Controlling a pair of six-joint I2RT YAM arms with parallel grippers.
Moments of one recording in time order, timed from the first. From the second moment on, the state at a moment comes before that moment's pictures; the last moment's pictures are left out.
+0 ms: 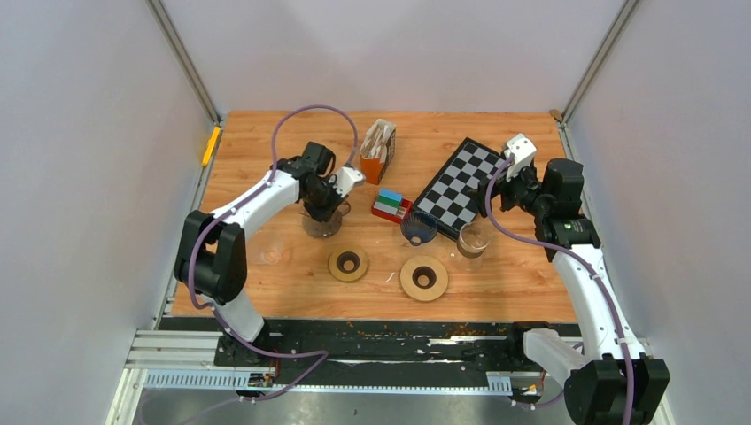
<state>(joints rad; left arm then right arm) -0.39 1.70 1.28 -0.78 0.20 0.49 0.04 1.00 0.90 -0.26 -0.53 -0.29</state>
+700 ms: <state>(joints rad) -0.54 1.48 1.16 -0.71 0.18 0.42 0.04 1.00 0.90 -0.28 -0.58 -0.33</state>
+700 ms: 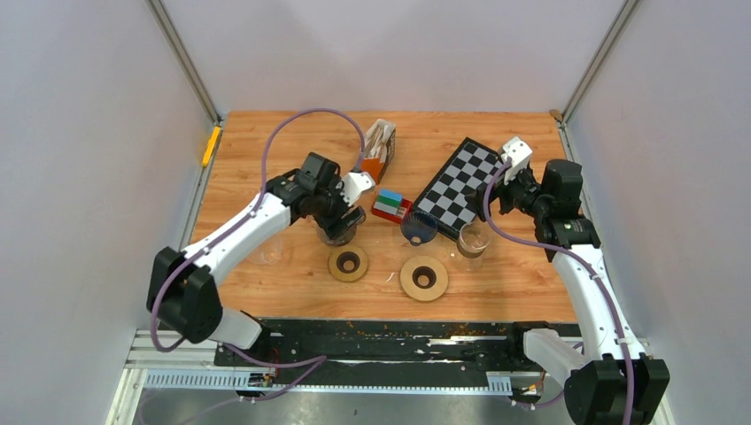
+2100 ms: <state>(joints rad) -1.05 1.90 1.30 -0.47 0.02 -0.20 0.03 0.98 0.88 -0.29 -0.48 -0.34</state>
